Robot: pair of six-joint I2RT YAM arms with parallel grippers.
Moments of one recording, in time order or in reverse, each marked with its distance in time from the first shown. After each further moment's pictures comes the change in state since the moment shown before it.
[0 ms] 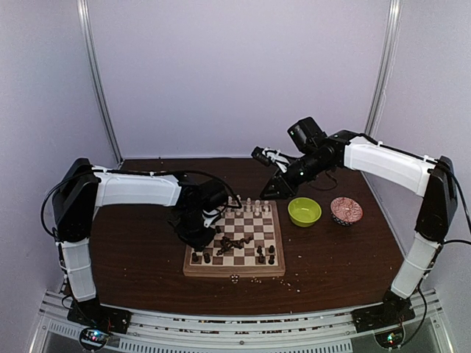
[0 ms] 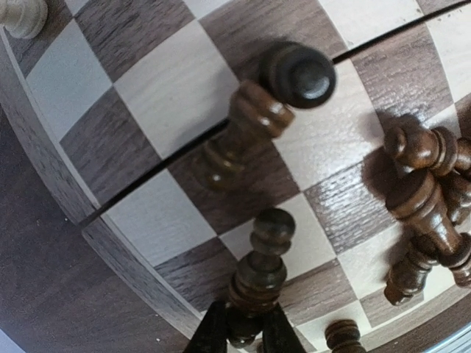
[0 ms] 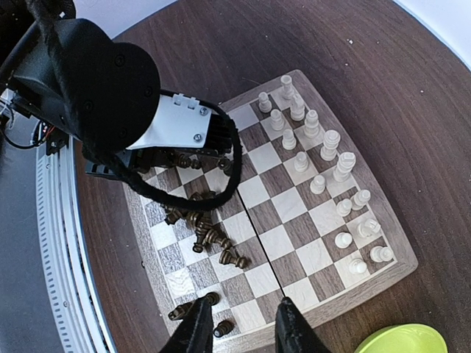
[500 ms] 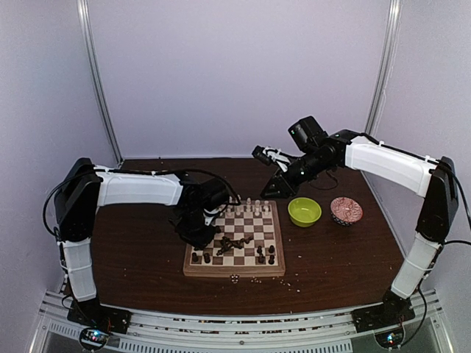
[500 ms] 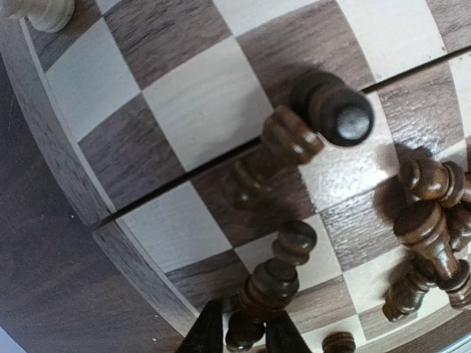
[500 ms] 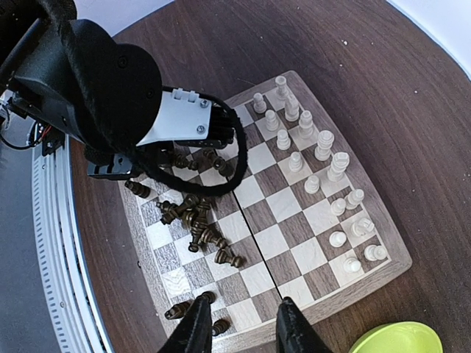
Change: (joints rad) left arm 0.000 0.016 0.022 -0.005 -0.019 -0.079; right arm 0.000 -0.007 0.000 0.000 0.018 -0.002
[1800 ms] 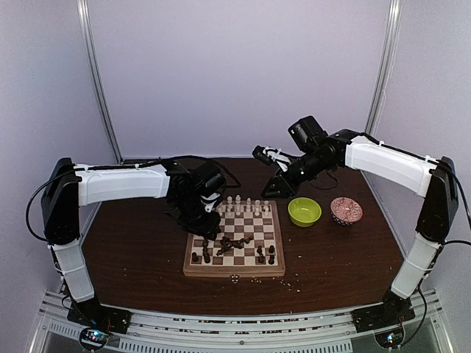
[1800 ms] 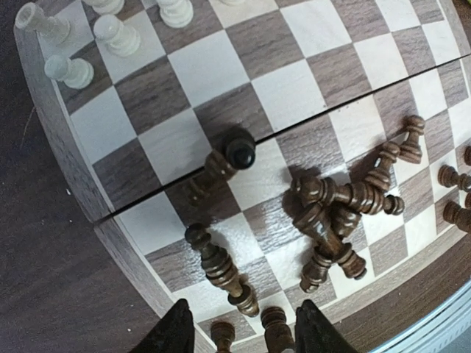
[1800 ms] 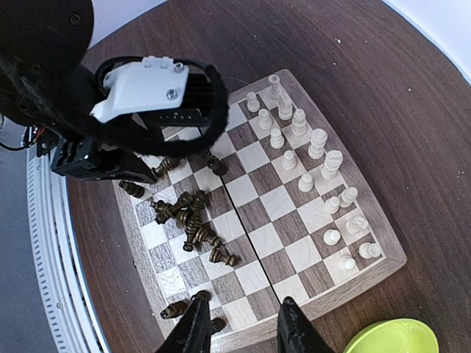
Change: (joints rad) left arm 0.007 -0.105 0.018 0.062 0.078 -0.057; right arm 0.000 0.002 0.004 -0.005 0.025 0.003
